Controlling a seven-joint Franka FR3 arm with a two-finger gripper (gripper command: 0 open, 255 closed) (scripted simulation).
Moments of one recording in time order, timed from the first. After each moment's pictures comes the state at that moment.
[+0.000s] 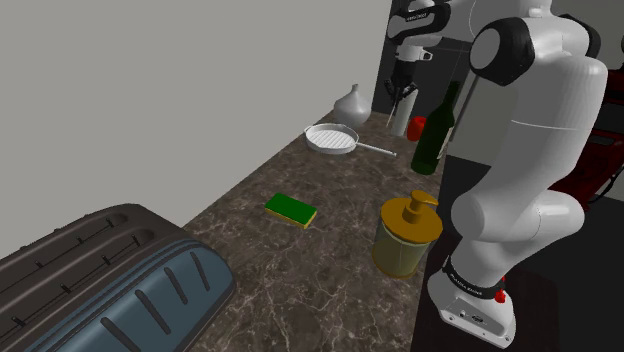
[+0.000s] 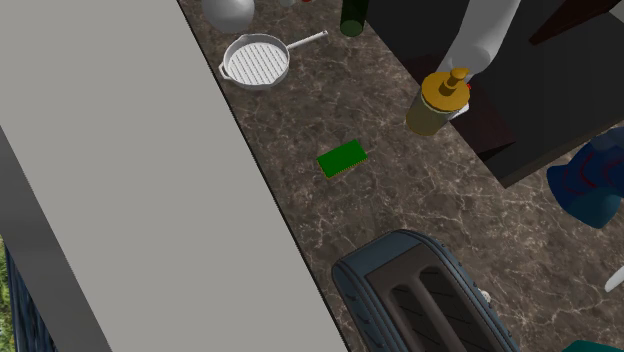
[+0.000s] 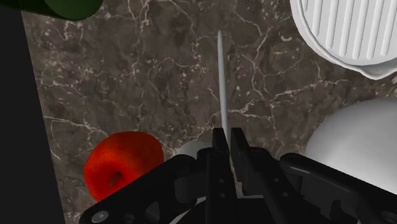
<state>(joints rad) -0.81 0.26 0.04 -1.55 0.02 1.76 0.61</state>
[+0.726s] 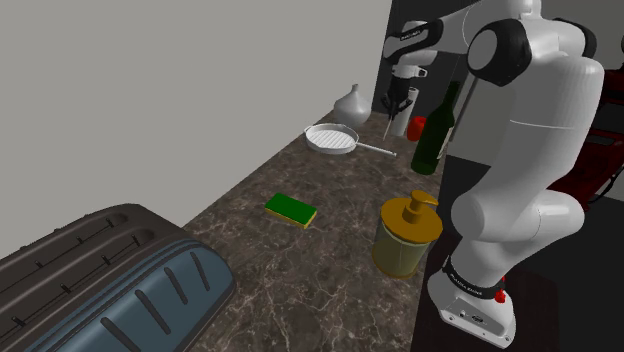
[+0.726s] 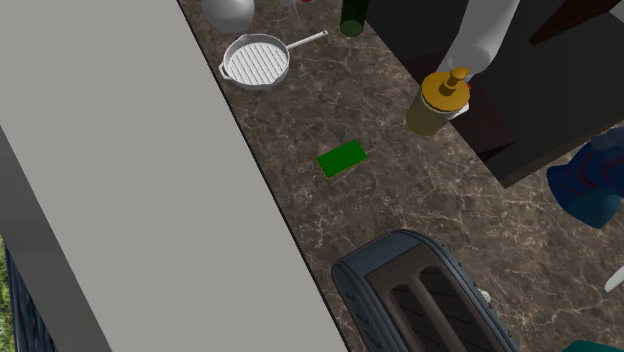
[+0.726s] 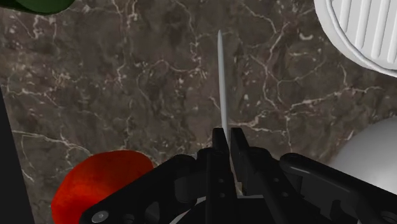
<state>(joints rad) -0.81 0.27 0.04 -1.67 0.02 1.91 0.61</state>
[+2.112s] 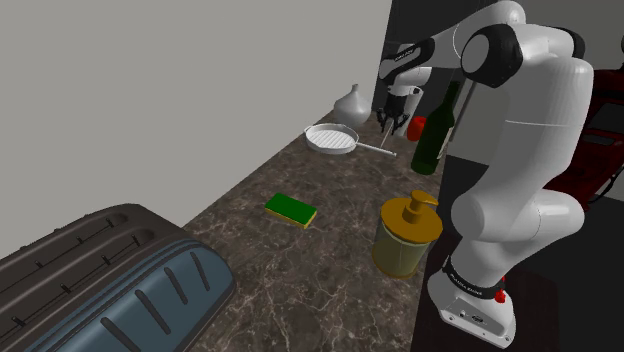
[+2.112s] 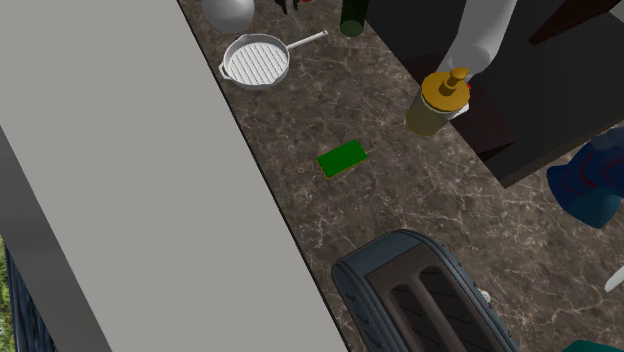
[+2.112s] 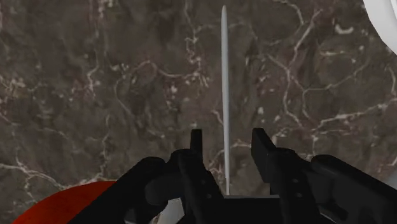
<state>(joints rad) -0.81 0.33 0.04 -1.77 0.02 2.07 0.61</state>
